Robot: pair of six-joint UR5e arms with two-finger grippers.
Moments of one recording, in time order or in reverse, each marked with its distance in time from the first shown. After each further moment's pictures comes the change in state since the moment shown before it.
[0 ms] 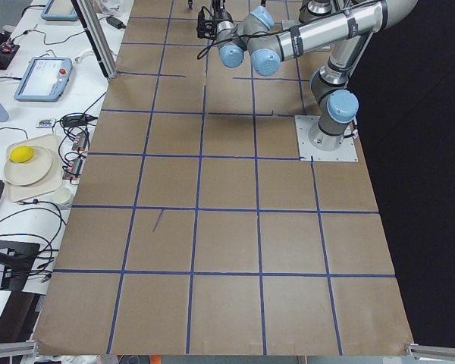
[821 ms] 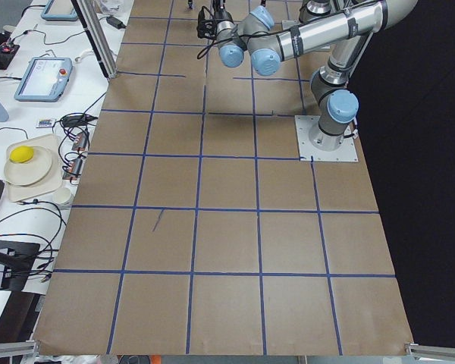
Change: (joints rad) left arm 0.000 0.000 0.000 -0.001 0.011 -0.001; right arm -0.009 -0.006 -0.003 0.000 0.001 0.004
